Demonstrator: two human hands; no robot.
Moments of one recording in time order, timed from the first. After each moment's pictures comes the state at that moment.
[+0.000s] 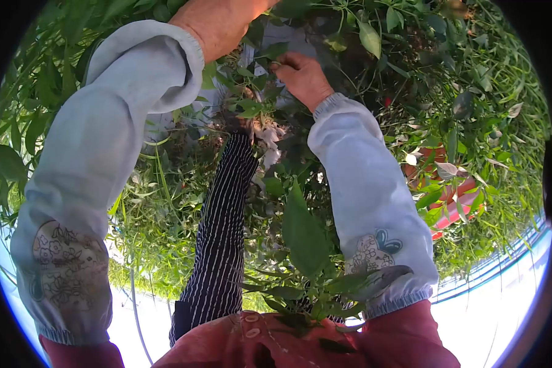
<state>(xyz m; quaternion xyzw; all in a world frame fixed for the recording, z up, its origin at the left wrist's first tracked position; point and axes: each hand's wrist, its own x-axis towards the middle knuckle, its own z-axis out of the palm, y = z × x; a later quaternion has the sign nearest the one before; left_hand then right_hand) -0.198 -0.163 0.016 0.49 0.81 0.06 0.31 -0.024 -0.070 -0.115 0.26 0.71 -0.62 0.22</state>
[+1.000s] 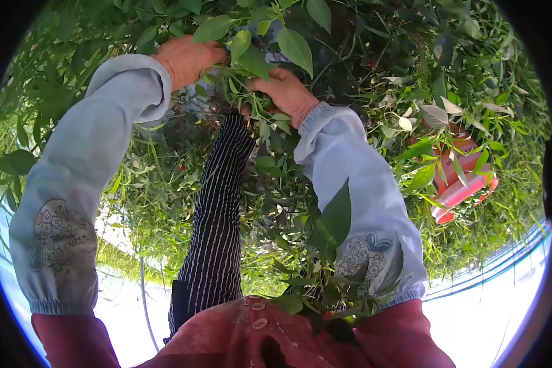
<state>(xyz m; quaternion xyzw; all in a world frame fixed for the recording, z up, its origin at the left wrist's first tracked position) -0.145 -0.211 -0.004 0.59 0.69 -0.05 0.41 0.031 -0.079 -0.037 0.38 0.25 -0.85 0.28</state>
